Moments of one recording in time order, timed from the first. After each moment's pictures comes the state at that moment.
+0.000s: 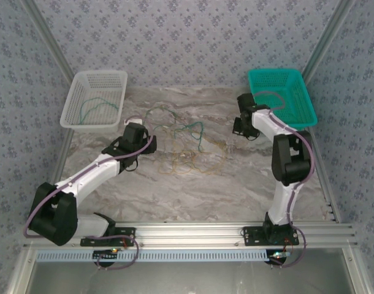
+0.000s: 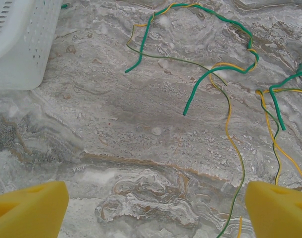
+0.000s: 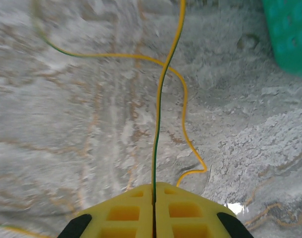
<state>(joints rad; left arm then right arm) -0.48 1.31 0.81 -0.27 -0.33 -0.36 0.19 1.95 1.45 -0.74 0.12 0.43</state>
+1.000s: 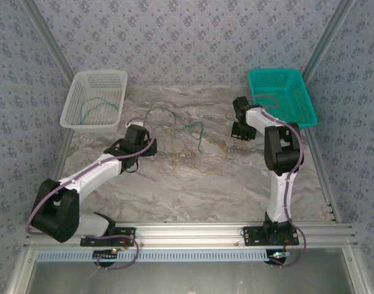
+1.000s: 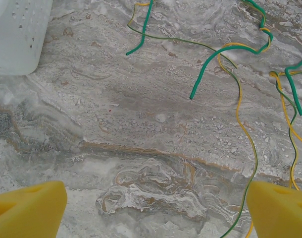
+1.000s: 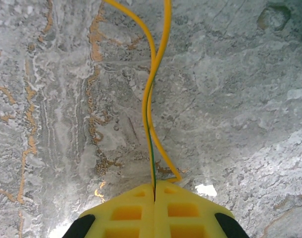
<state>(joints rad) -0.48 1.34 0.80 -0.27 -0.33 -0.36 0.19 2.09 1.52 -0.78 0.16 0.44</state>
